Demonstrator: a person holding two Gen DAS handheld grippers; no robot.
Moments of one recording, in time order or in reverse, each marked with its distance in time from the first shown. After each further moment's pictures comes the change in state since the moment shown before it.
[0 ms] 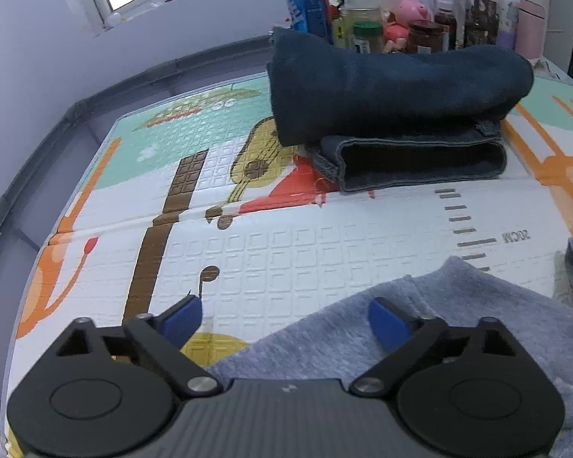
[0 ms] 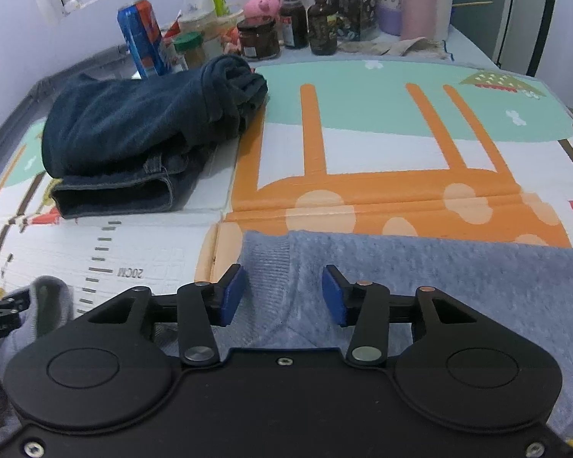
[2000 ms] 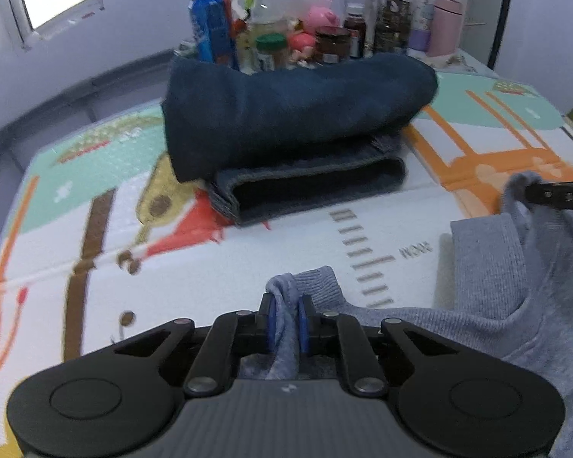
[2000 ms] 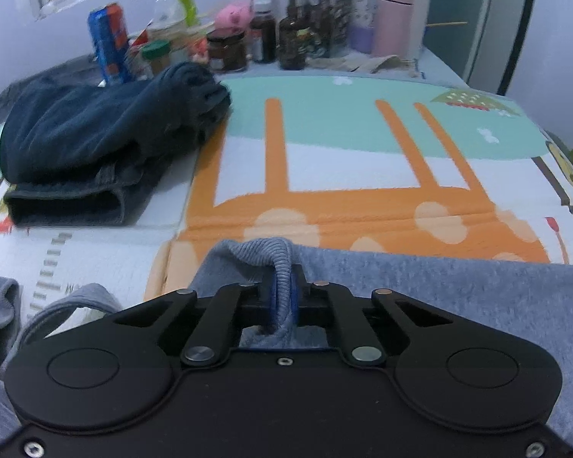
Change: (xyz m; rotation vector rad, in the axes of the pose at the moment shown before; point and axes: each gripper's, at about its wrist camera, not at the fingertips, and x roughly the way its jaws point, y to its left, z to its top) left arm -0.016 -0.022 0.028 0.124 -0.011 -0.225; right arm 0.013 -0.010 0.001 0.011 -0.091 -0.129
